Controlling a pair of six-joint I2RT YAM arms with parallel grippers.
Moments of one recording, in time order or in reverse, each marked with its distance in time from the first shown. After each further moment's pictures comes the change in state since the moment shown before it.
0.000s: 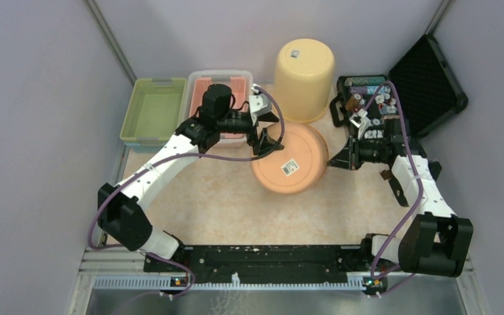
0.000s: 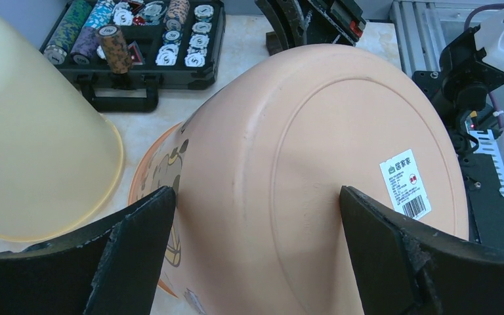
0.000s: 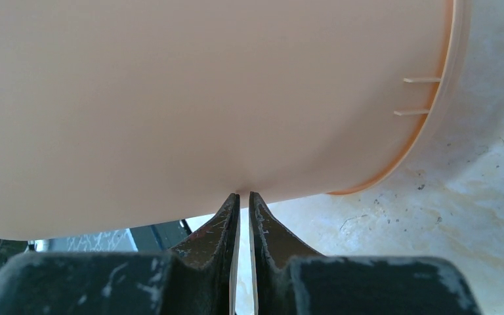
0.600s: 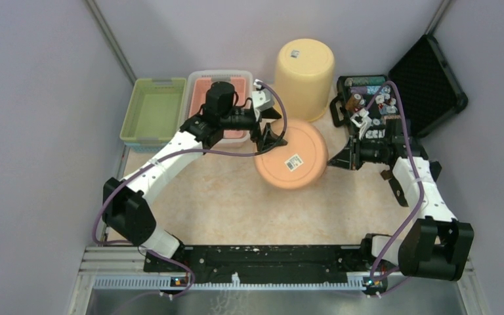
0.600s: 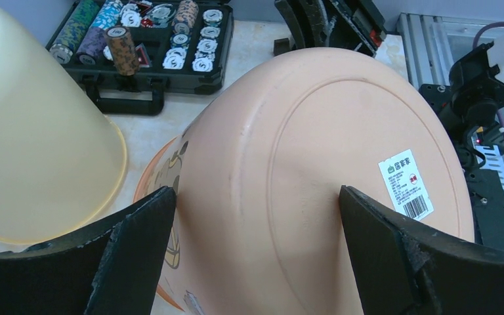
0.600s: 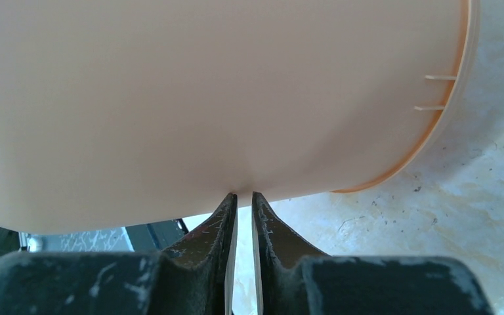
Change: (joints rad) left arm 0.000 0.045 0.019 0.046 -0.008 -0.047; right arm -0.002 -0.023 -0.001 0.003 0.000 0.000
